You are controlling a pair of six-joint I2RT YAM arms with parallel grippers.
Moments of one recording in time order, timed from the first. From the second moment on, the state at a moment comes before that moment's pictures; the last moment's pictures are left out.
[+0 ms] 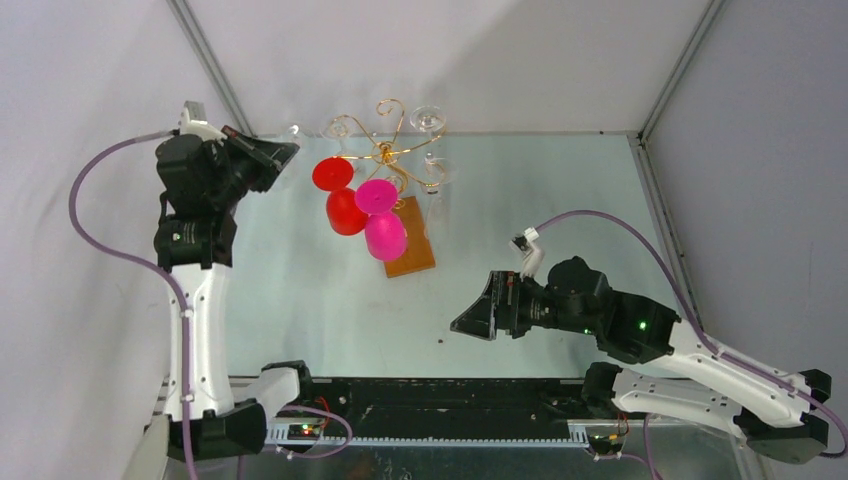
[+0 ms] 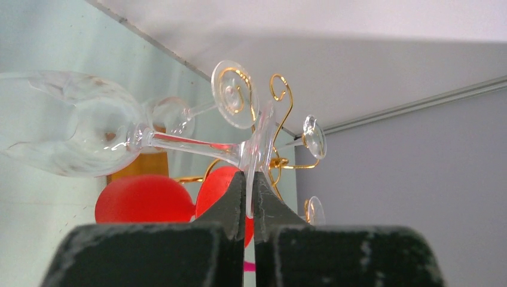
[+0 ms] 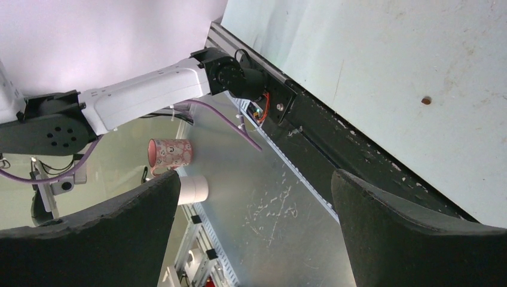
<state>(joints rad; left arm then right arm) 0.12 1.05 1.41 -0.56 0.35 -0.86 1.10 0.76 0.88 -0.52 -0.12 1.00</state>
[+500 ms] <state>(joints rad) 0.12 1.29 1.62 -0.41 0.44 -0.87 1.10 0.76 0.88 -0.52 -0.11 1.00</state>
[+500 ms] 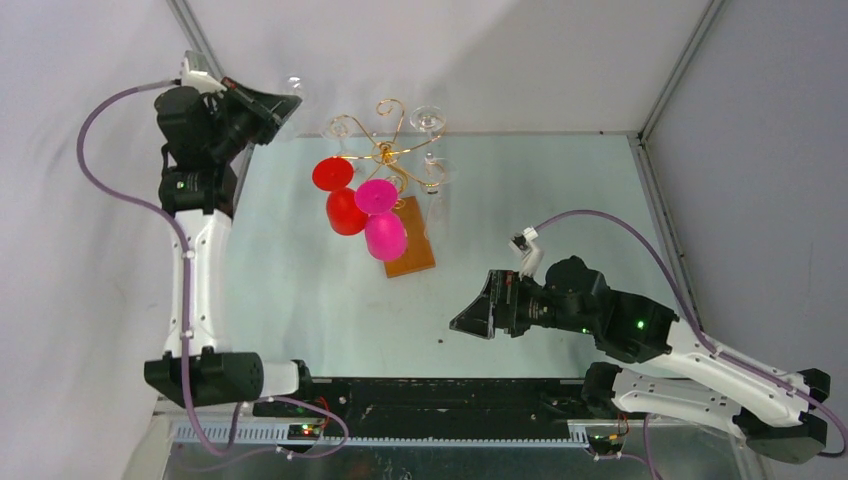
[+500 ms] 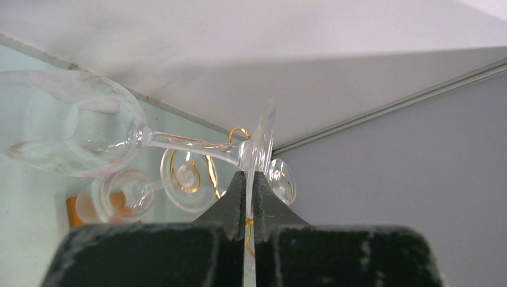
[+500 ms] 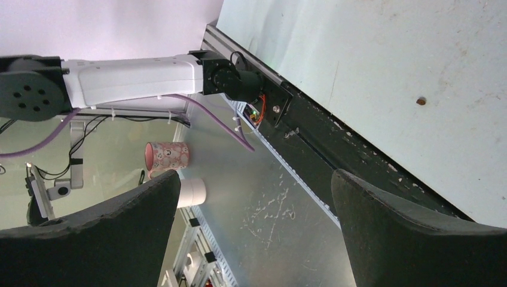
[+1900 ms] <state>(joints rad) -0.07 1.72 1.90 -0.36 0.59 -0.94 1.10 0.77 0.88 -0.55 -0.11 0.99</state>
